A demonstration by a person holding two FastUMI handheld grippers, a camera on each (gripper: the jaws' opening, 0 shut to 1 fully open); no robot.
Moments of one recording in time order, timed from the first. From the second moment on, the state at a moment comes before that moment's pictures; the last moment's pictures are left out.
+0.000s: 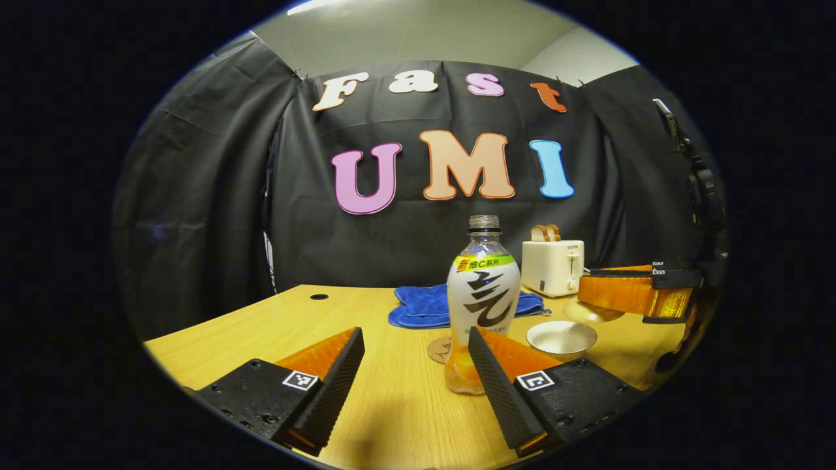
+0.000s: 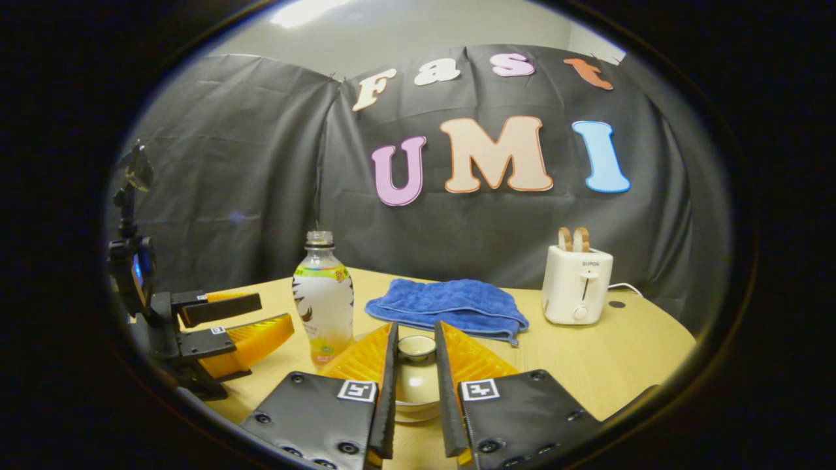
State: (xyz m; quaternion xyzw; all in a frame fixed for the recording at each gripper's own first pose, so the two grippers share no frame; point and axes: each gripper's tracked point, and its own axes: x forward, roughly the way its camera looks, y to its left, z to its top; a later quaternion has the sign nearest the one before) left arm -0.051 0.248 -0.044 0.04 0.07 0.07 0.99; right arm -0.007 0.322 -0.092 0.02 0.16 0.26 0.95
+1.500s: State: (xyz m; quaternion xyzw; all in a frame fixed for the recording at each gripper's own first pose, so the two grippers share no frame) left arm 0.003 0.202 -0.068 0.03 0.11 -0.01 0.99; right arm -0.010 0.240 -0.080 0.06 0.16 0.21 0.96
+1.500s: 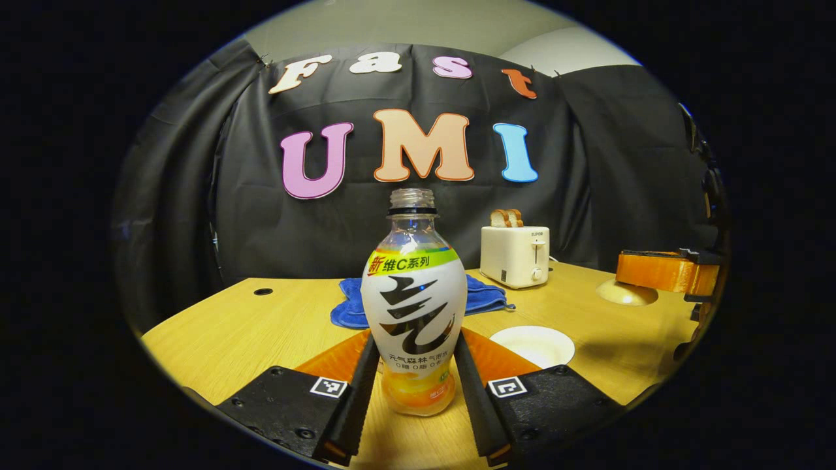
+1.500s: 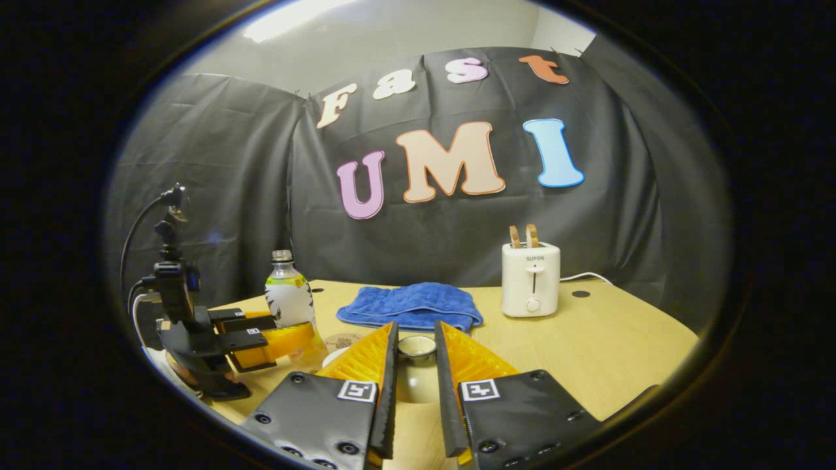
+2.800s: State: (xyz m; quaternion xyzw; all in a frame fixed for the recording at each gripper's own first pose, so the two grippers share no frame) left arm -0.002 0.237 -0.073 0.43 0.15 0.02 0.89; right arm -0.012 0.214 -0.093 0.04 0.18 0.18 0.97
